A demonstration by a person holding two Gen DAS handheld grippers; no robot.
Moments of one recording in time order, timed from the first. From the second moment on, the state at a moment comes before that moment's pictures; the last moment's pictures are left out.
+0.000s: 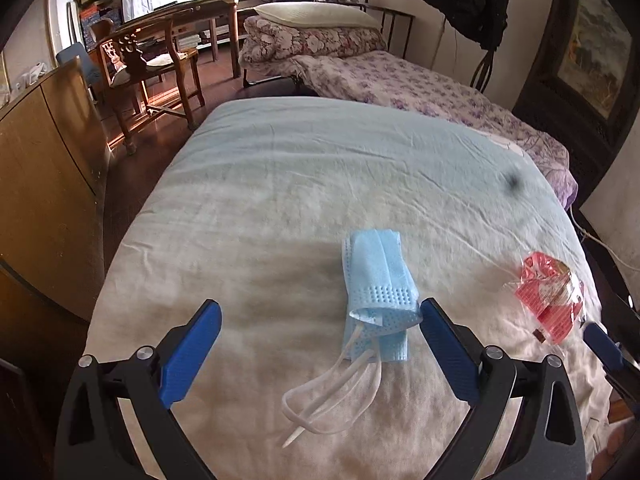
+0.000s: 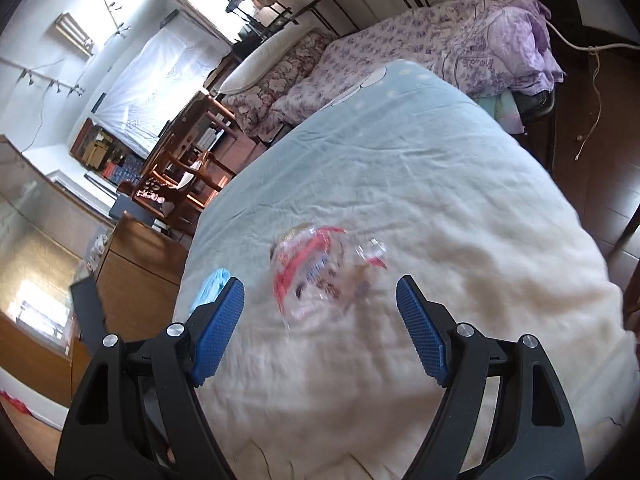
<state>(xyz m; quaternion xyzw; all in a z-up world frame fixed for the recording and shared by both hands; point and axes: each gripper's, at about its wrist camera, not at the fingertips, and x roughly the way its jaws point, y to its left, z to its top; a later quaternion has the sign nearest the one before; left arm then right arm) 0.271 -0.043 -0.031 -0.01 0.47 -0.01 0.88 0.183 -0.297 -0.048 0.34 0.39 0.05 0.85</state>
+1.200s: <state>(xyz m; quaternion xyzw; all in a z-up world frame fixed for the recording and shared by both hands) 0.276 -0.049 -0.040 -0.06 0.47 -0.10 0.88 0.161 -0.301 -0.037 0.32 0.38 0.04 0.86</state>
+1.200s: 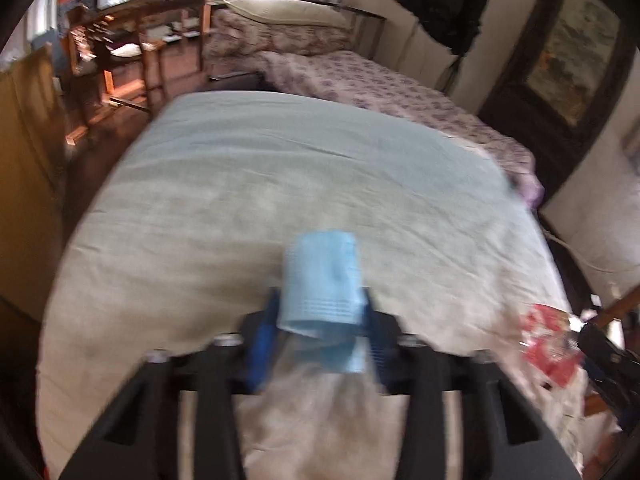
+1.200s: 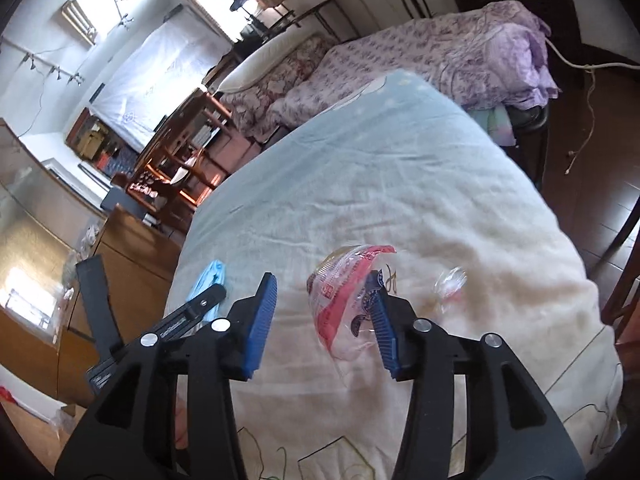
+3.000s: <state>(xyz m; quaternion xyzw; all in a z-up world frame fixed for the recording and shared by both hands) 0.217 -0.030 0.012 -0.09 0.38 -0.13 0.91 0.137 -0.283 -0.051 0.20 0.43 0.04 0.88</state>
